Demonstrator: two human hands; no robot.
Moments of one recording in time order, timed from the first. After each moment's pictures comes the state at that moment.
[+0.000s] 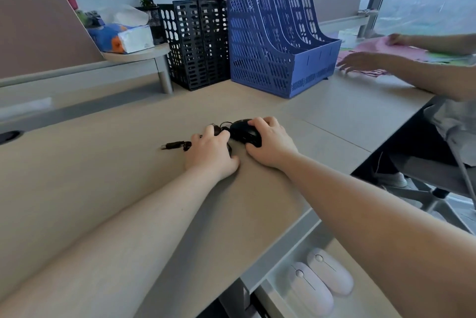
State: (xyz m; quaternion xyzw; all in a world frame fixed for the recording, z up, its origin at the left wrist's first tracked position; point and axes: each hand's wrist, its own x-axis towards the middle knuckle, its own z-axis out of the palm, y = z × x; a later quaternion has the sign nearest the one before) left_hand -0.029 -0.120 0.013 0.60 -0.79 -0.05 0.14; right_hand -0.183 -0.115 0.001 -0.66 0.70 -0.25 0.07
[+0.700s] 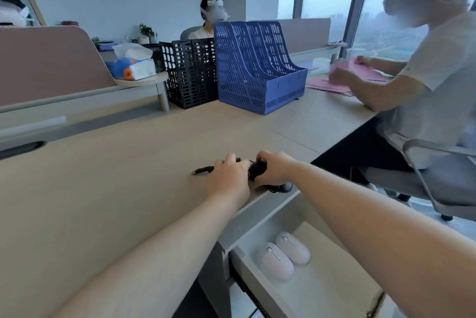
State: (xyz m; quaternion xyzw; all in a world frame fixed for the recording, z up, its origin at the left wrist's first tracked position) left_hand -0.063 0.027 0.049 0.55 -0.83 -0.03 0.13; right_hand -0.199 0.016 0.061 -0.62 0.76 -0.03 0.19
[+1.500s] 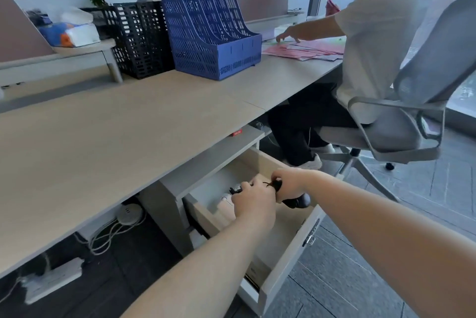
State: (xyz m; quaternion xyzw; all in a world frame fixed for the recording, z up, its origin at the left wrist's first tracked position) left_hand -0.168 0.179 -0.043 0.48 -0.87 -0.07 -0.03; right_hand -0.290 0.172 -0.014 -0.57 0.78 0.08 0.26
